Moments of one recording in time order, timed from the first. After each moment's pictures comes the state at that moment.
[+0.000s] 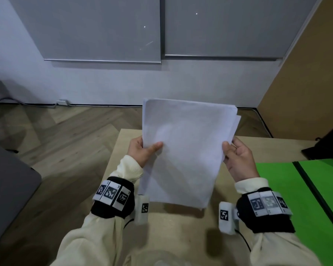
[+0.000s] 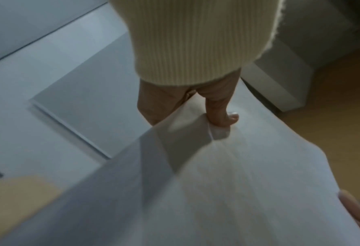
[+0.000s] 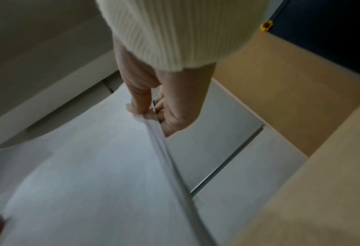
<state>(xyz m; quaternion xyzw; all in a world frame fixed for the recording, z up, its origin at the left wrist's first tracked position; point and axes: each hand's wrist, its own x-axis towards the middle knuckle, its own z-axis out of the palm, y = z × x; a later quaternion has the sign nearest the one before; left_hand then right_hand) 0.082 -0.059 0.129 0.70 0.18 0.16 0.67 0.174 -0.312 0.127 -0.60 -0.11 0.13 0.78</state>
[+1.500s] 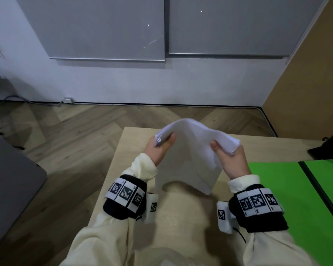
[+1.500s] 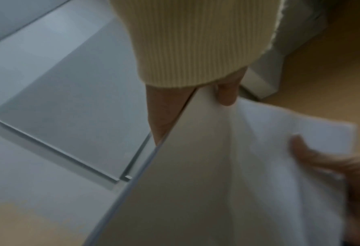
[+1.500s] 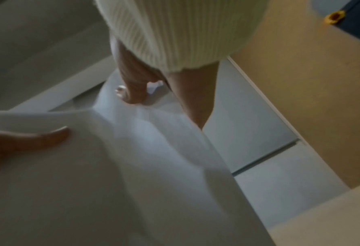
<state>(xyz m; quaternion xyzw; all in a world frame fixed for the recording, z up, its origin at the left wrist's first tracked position) 0.089 -0.083 0.142 0.75 0.10 0.15 0.64 0.156 -0.286 0.139 -0.73 -0.16 0.02 0.66</state>
